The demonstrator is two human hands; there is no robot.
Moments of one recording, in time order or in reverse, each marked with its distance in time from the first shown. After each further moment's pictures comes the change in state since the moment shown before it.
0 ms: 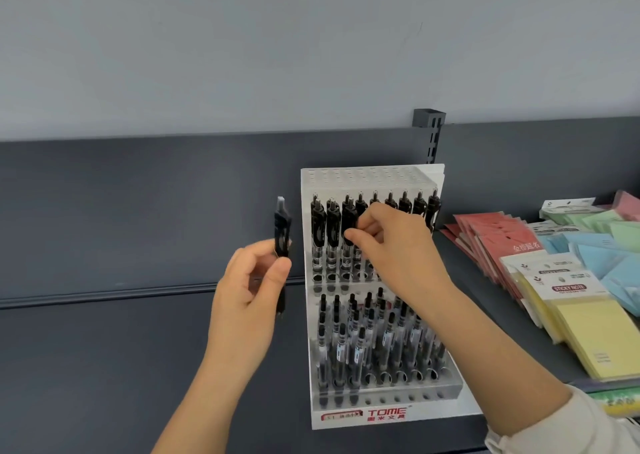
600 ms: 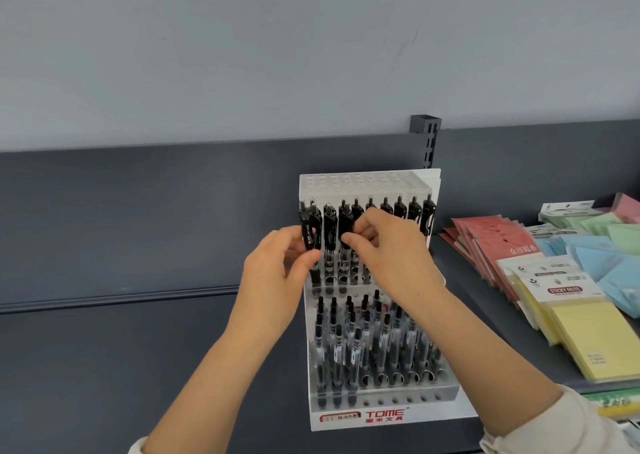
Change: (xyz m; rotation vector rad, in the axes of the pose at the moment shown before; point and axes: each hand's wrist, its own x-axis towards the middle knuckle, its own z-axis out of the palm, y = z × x) left_hand 0.026 0.006 0.023 0.242 -0.144 0.122; right_hand -0.001 0.002 0.001 0.006 0.005 -0.006
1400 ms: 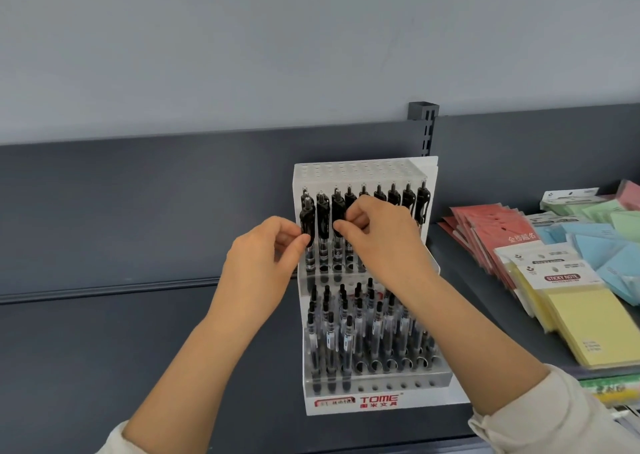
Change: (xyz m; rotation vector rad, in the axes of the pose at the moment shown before) left_hand 0.001 0.005 -0.008 0.216 -0.022 -0.050; right_hand 0.002 0.000 0.000 -0.023 -0.009 0.022
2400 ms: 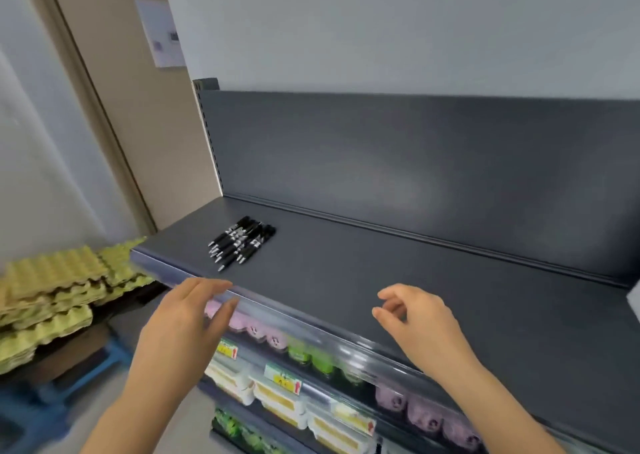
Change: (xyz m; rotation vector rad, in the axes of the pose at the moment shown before) left_hand -0.253 -0.271 -0.374 0.649 0.315 -0.374; right_hand -0.151 -0.255 0.270 0.113 -0.574 -0.184
